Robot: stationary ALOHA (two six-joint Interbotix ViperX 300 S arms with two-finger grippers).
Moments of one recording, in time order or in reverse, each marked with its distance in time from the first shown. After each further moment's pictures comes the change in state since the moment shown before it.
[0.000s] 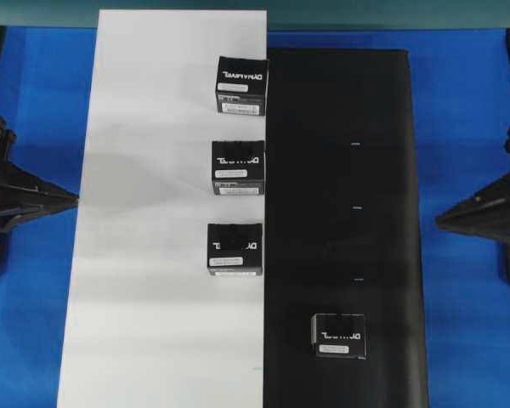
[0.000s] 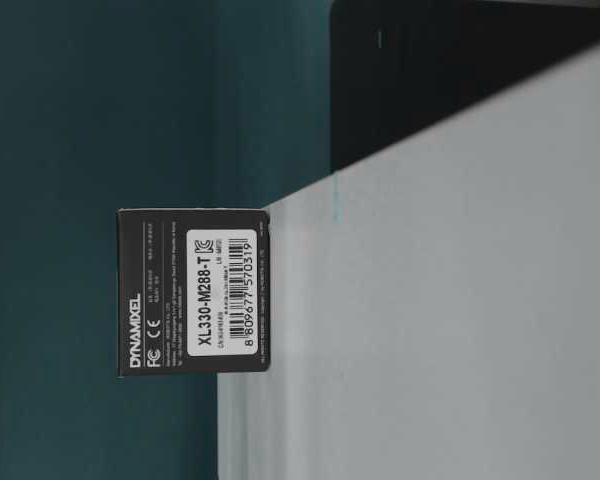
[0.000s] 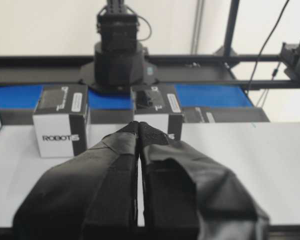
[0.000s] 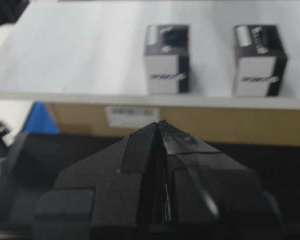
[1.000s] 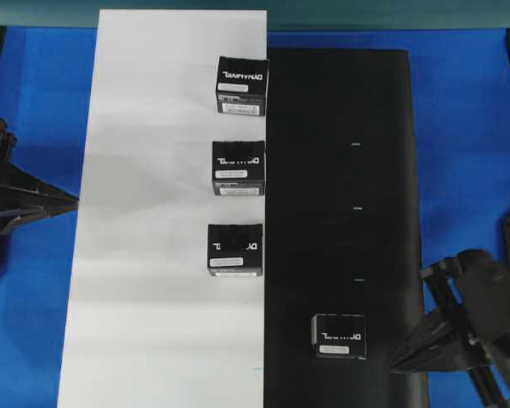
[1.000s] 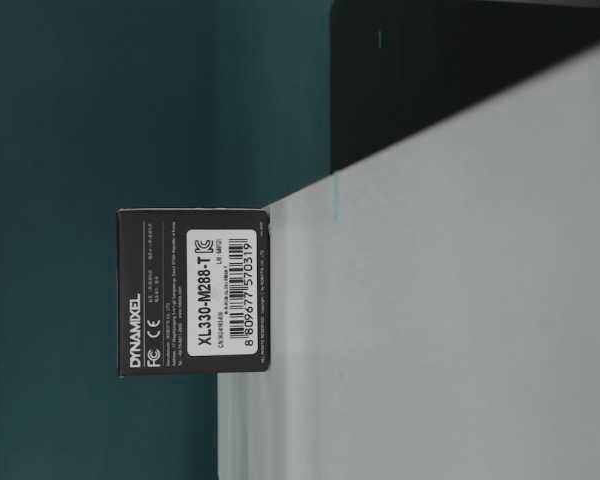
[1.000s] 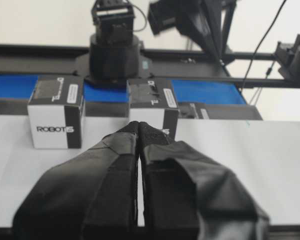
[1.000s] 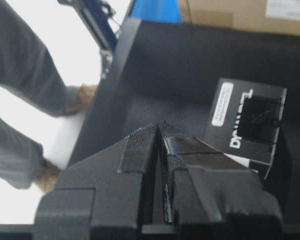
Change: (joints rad) left arm -0.005 -0.005 0.000 0.000 0.017 -0.032; right arm 0.331 0.451 -0.017 0.011 -0.120 0.201
